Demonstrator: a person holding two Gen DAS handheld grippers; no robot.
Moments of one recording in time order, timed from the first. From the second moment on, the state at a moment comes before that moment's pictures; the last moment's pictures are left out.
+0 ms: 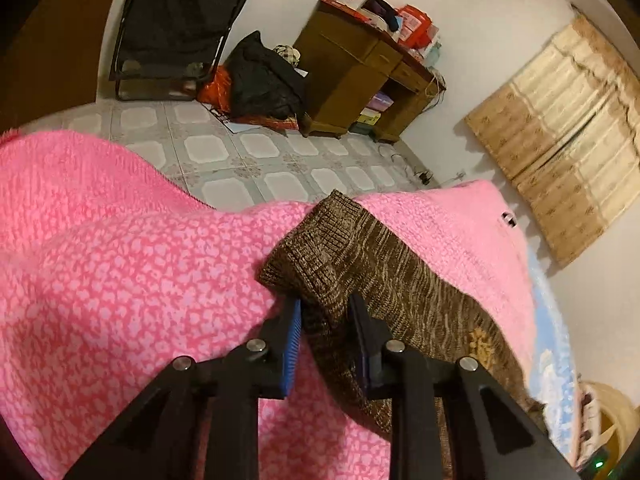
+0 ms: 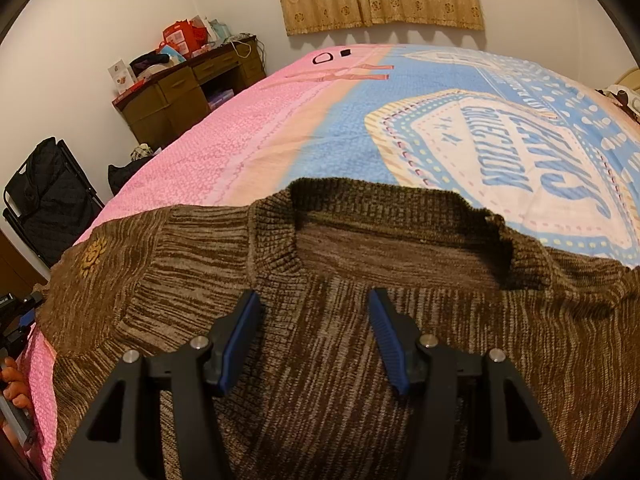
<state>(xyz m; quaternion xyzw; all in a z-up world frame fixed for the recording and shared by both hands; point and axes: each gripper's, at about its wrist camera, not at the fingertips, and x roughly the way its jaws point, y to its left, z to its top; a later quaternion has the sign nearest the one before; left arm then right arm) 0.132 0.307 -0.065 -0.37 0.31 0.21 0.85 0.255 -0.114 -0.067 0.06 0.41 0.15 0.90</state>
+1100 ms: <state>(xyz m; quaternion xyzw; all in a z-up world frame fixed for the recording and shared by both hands) 0.115 -0.041 -0.028 0.07 0.37 -0.14 0.91 0.203 -0.215 -0.066 0.24 0.38 0.12 0.89</state>
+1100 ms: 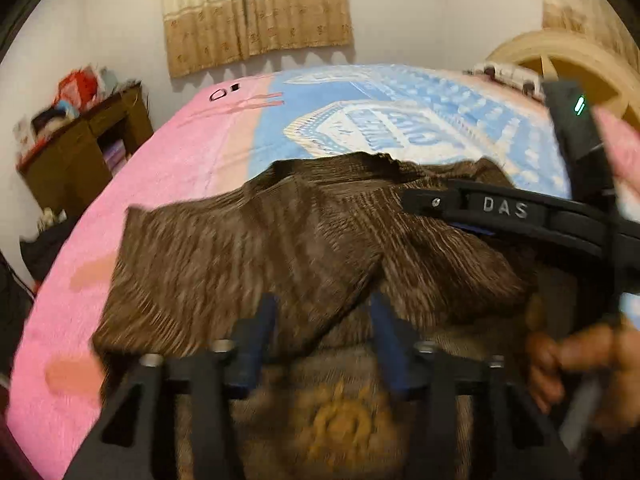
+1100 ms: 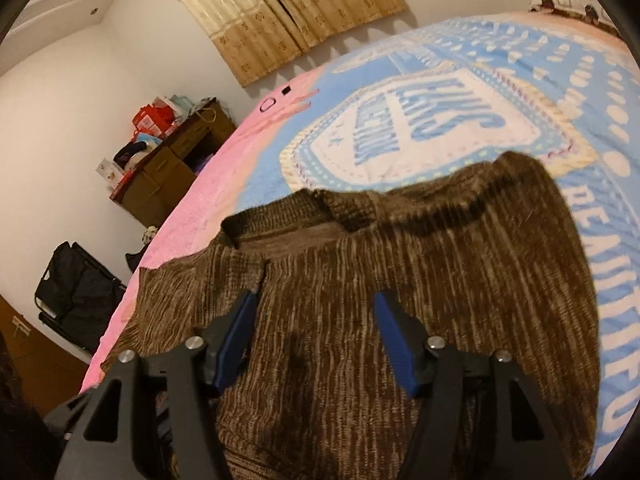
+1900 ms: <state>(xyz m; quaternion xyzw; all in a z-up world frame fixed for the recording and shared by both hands) 0.109 0.106 -0.059 -0.10 0.39 0.11 0.91 0.169 -0.147 -0.050 0.11 0.39 0.18 0.90</state>
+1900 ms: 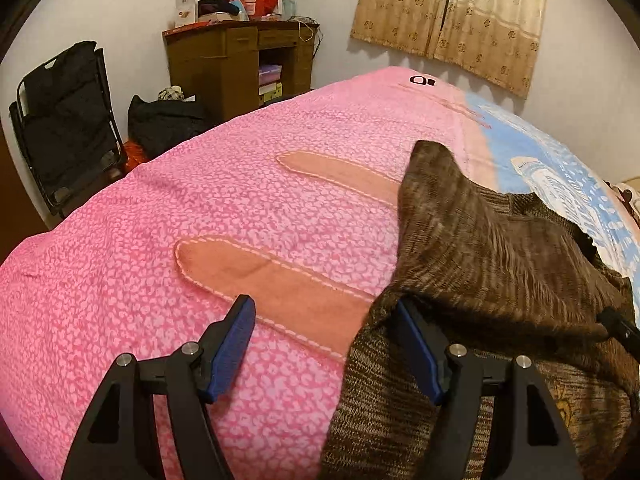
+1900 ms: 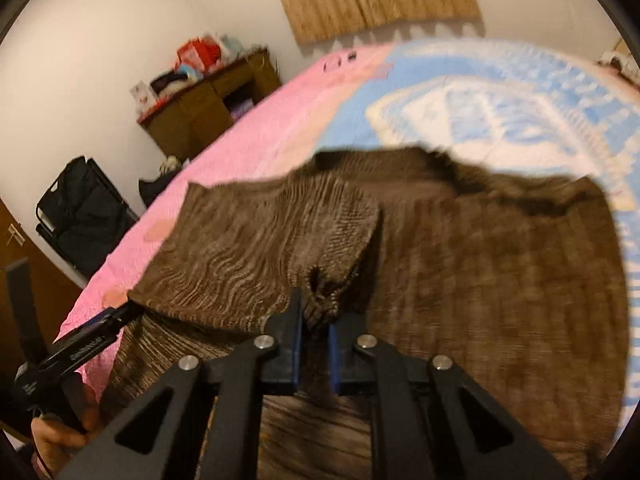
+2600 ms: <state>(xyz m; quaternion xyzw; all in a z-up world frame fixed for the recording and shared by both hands) 0.087 0.113 0.001 -0.08 0.33 0.15 0.93 0.231 -0.114 -0.066 0.04 0.43 0.18 0.88</state>
